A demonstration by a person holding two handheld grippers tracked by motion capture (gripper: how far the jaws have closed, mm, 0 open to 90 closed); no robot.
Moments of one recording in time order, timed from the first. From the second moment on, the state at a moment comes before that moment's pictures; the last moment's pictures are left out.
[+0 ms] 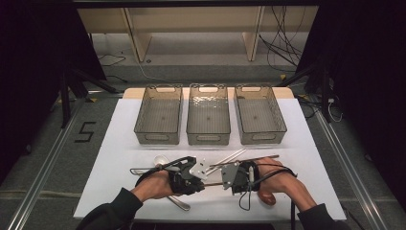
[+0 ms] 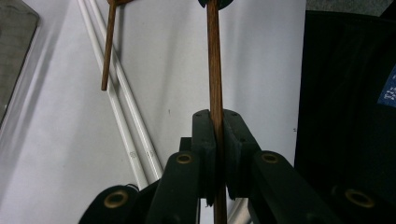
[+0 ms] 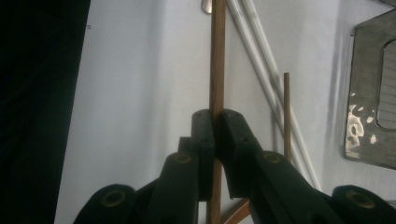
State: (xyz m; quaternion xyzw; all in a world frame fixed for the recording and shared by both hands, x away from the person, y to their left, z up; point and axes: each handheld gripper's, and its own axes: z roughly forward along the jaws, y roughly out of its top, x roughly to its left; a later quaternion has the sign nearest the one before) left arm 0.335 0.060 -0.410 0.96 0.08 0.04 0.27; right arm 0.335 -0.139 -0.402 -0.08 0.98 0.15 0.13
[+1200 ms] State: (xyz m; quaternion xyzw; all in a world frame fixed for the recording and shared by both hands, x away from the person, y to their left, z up) left arm 0.375 0.133 -0.376 0.91 0.24 0.08 0.33; right arm 0.352 -0.207 -0.381 0.12 0.94 0.30 0.15
